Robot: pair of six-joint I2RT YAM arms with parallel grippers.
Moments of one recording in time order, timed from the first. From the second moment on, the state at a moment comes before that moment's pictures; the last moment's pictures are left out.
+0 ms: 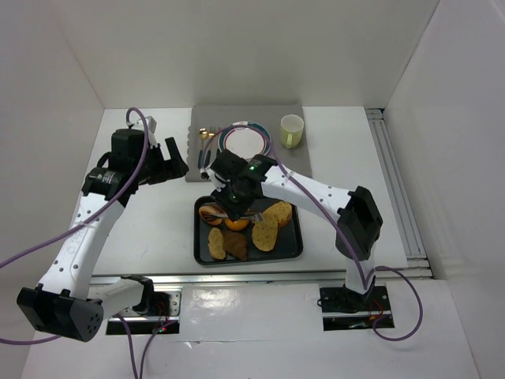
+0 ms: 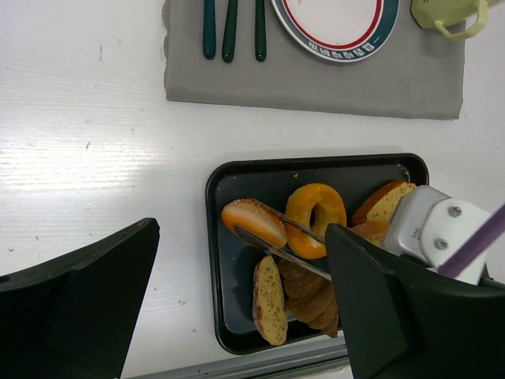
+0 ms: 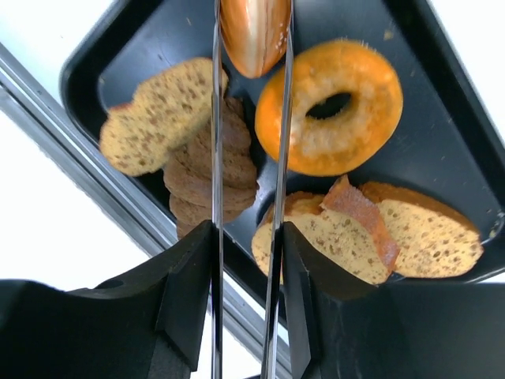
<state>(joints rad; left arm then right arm) -0.17 1.12 1.22 -0.76 0.06 -0.40 0.95 1.87 1.67 -0.95 -0.09 0.05</state>
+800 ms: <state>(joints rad) -0.11 1.22 1.16 -0.75 0.14 -0.42 0.56 1.87 1.70 -0.53 0.11 0.29</state>
